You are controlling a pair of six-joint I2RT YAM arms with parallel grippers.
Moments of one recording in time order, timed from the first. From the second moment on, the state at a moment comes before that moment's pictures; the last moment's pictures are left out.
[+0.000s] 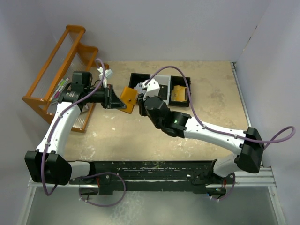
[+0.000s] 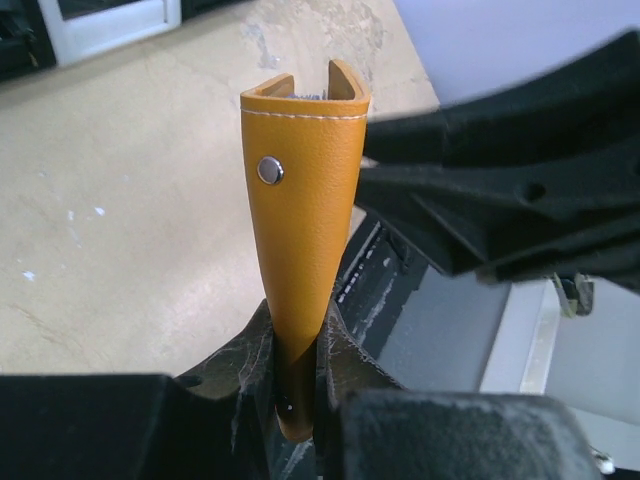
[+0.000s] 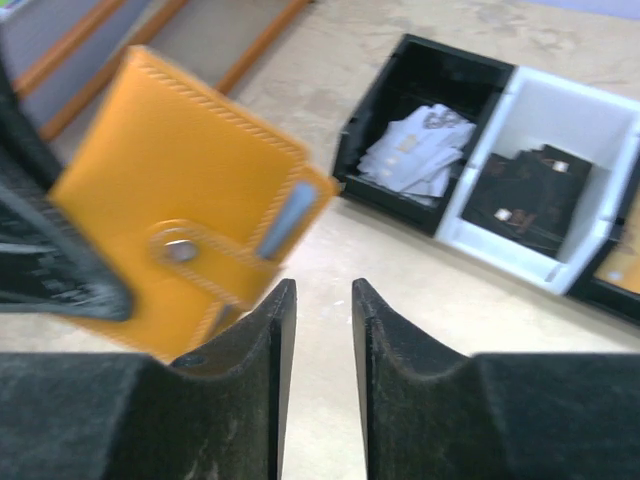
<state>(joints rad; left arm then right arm) -0.10 1.28 1.22 -0.72 0.99 -0.14 1.09 1.49 1.24 -0.09 0.62 0.33</state>
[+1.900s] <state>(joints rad) -0.09 1.30 1.22 -0.77 0.84 -0.12 1.14 1.74 1.54 -0.20 0.74 0.42</state>
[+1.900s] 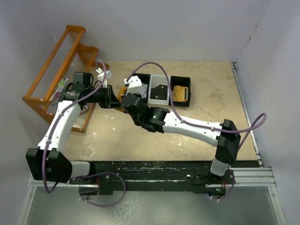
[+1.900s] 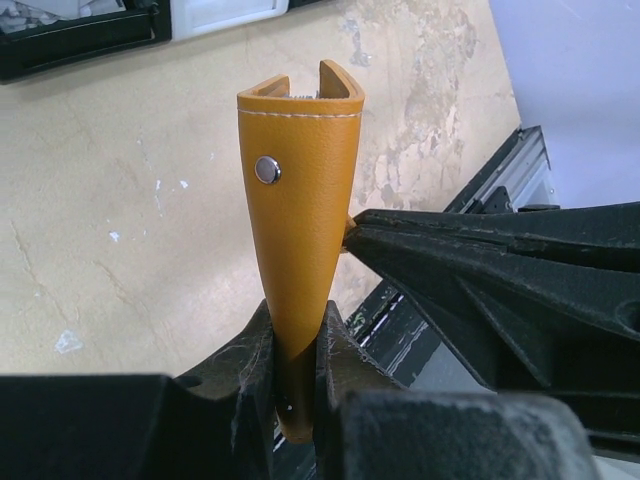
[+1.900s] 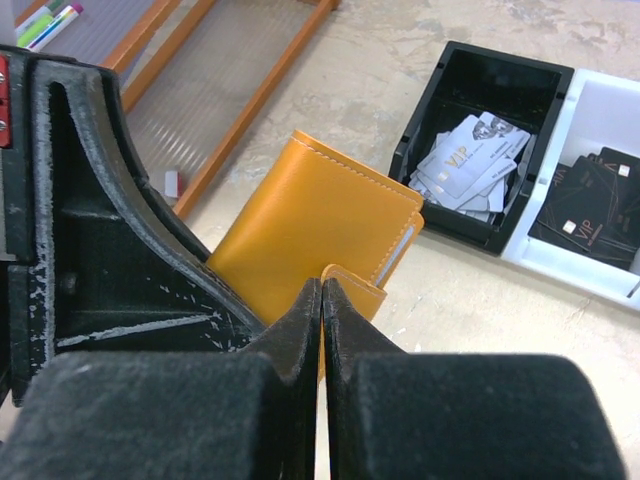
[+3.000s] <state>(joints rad) -0.09 1.26 1.24 -0.83 0.94 0.01 0.69 1.44 1.37 -0.25 -0.12 0.56</state>
